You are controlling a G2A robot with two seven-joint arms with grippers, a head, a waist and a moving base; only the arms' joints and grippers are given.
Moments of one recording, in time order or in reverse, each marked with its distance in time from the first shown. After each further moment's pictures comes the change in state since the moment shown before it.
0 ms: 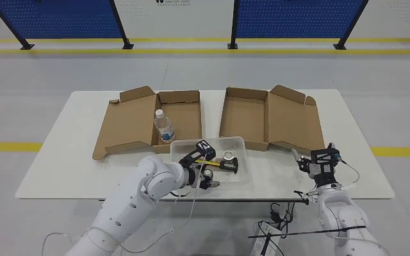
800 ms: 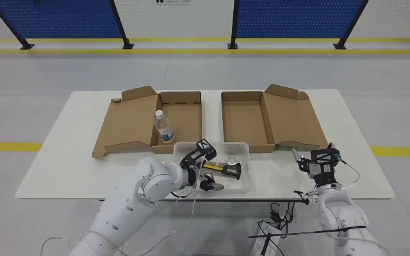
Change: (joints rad) left arm 0.034 -0.002 -0.033 -0.036 -0.019 -0.032 0.035; right arm 0.000 0.000 0.000 0.000 0.000 0.000 0.000
